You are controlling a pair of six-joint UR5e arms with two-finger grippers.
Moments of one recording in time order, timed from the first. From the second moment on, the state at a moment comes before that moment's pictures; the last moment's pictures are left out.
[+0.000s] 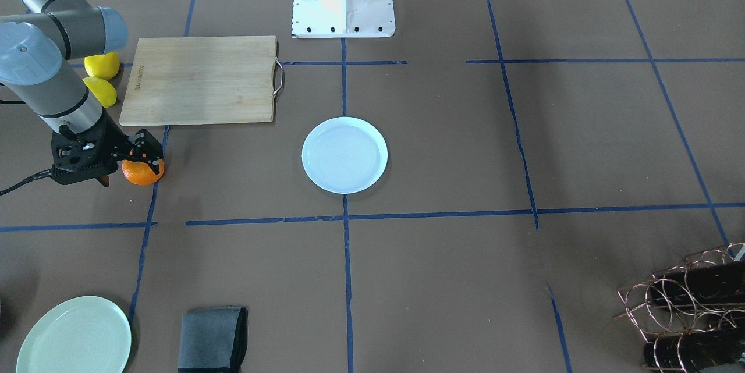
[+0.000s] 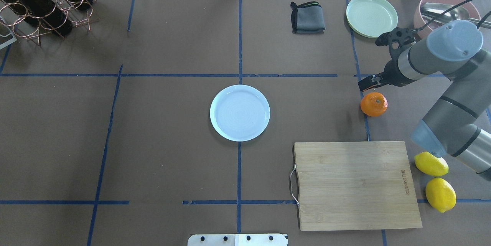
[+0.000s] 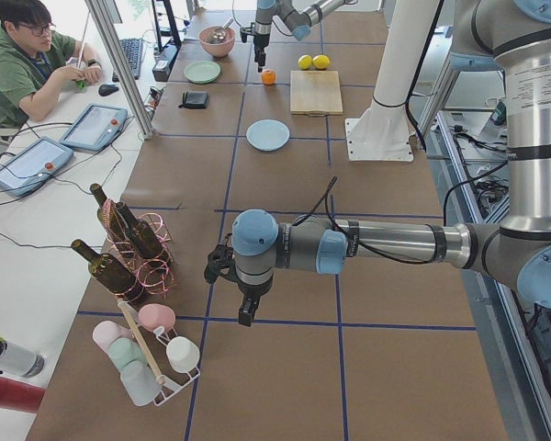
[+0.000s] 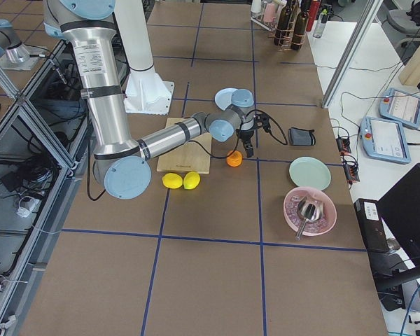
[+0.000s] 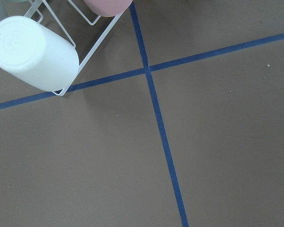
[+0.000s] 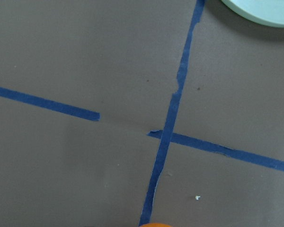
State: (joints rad) left arm -1.58 -1.42 -1.76 -1.62 -2.35 0.18; right arm 0.84 -1.38 1.72 -1.20 2.00 0.71
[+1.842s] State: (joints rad) left arm -1.58 -1.41 -1.77 -1.63 -2.35 0.18; right arm 0.71 -1.11 1.70 -1.39 1.95 0.85
